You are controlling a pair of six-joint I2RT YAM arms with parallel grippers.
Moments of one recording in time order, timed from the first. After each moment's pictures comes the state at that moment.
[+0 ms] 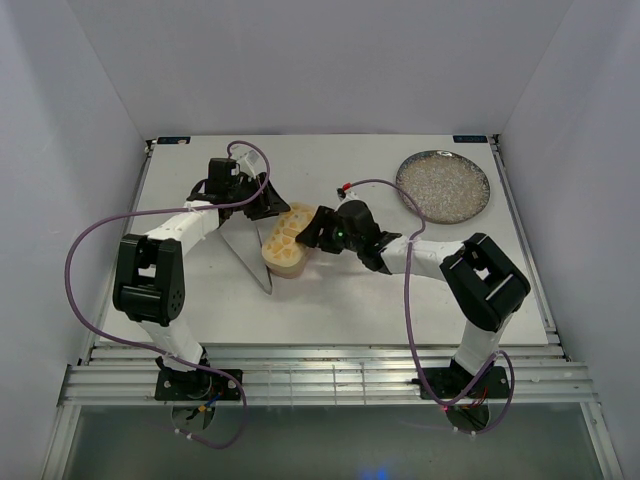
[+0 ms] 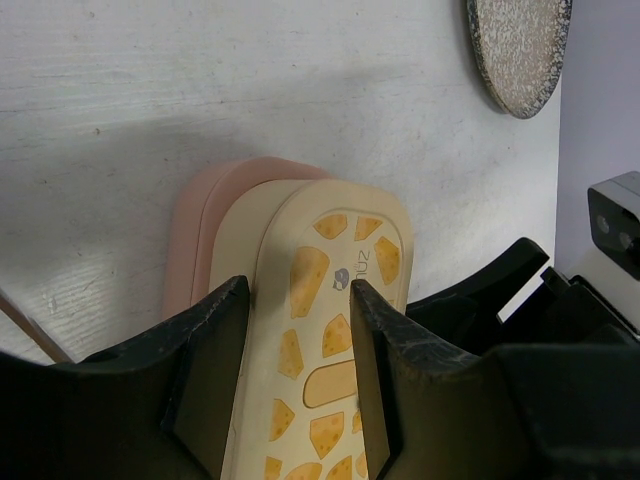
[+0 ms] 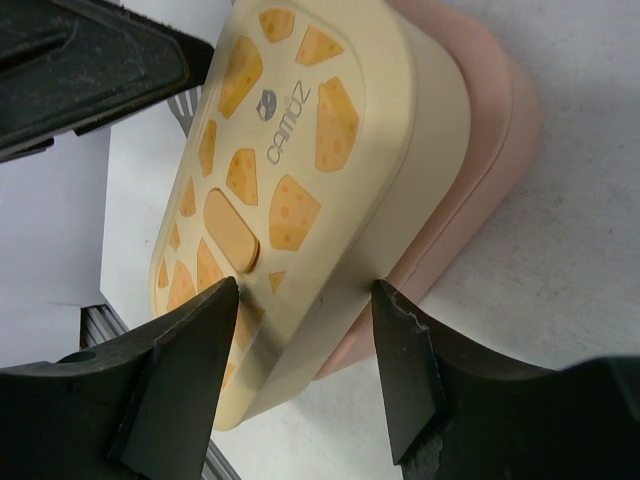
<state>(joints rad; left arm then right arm) -0.19 1.74 1.17 -0.13 0.56 -0.50 0.76 1.77 0.97 0.34 -0.12 0.86</state>
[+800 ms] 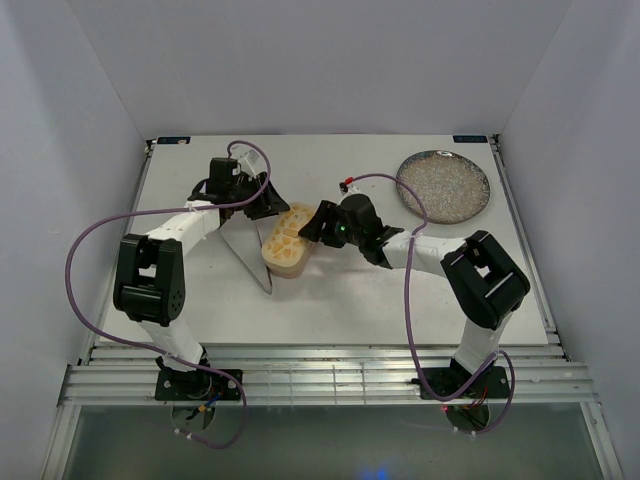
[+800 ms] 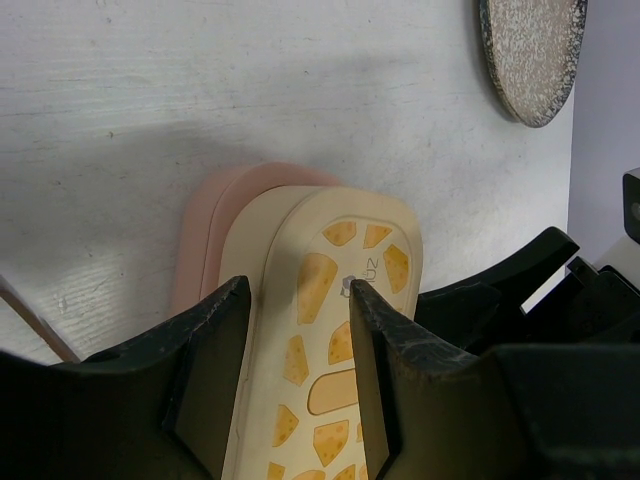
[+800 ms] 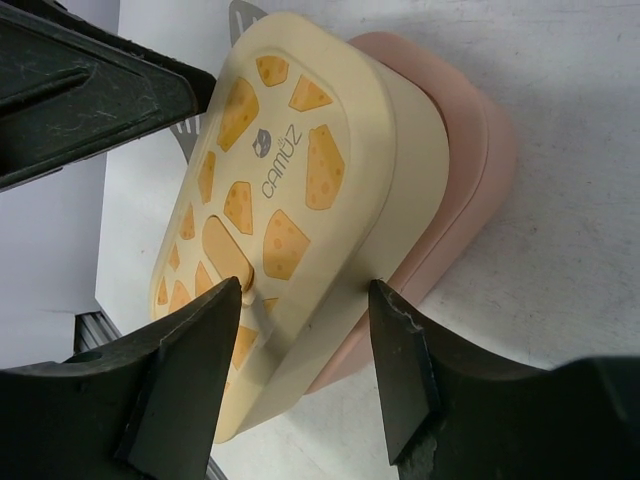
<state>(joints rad) -0.20 1.74 1.17 -0.13 0.52 -0.50 0.73 1.78 1.01 0.31 -0.14 0.82</state>
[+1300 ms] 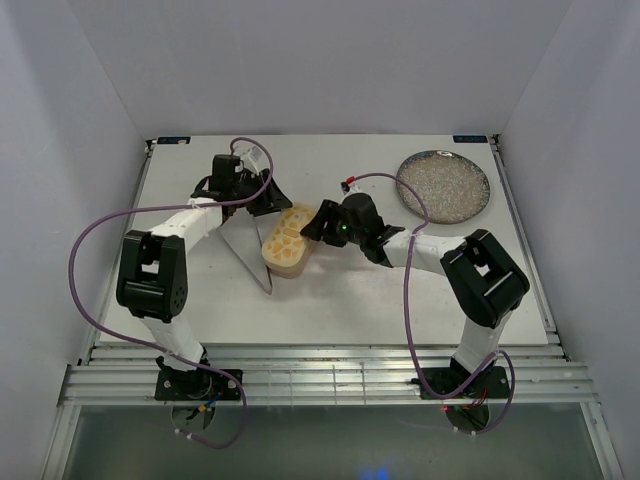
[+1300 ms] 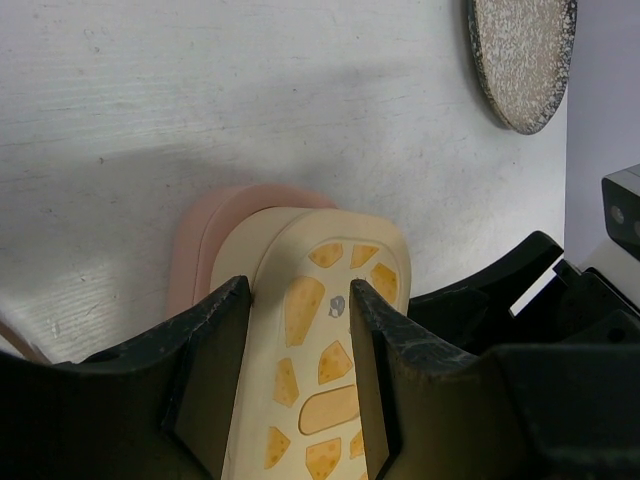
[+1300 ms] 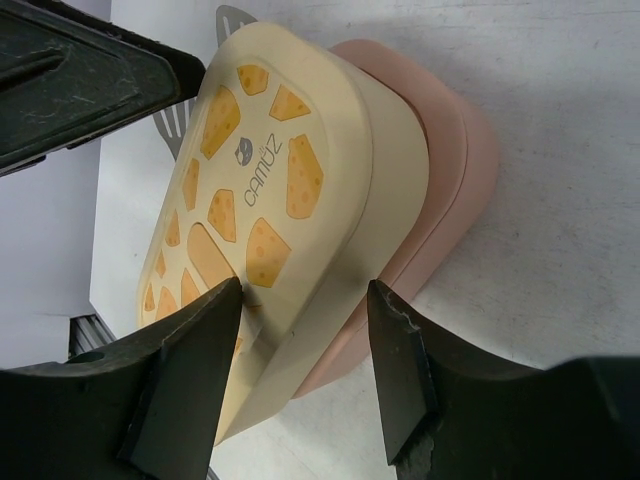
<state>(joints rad) -0.21 1.76 1.21 -0.12 0.52 -0.50 0.71 1.79 1.01 0.31 -0.15 0.82</state>
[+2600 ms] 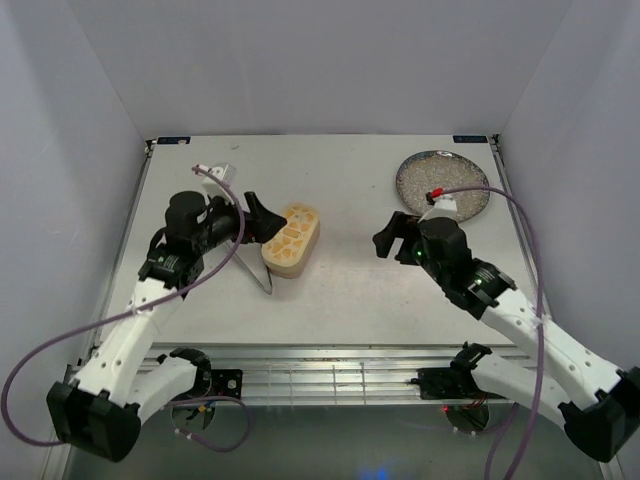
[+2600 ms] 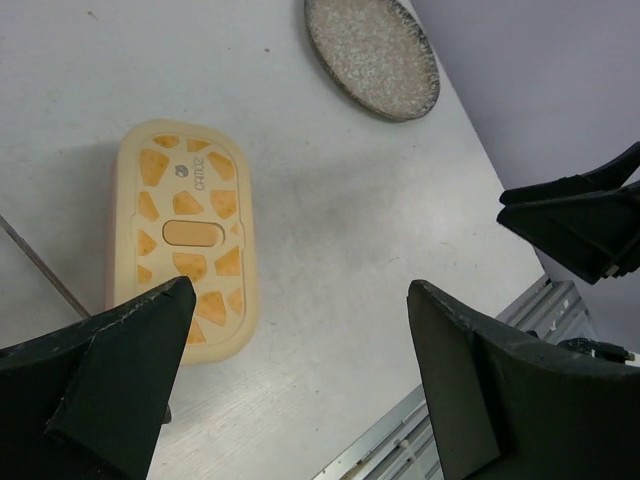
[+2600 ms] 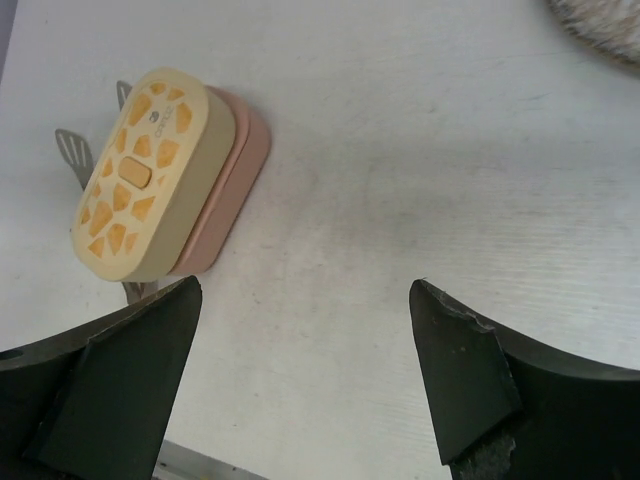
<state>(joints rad) -0.31 1.04 0.94 -0.22 0.38 -0.44 0.69 0.94 0.80 -0.33 0.24 0.60</state>
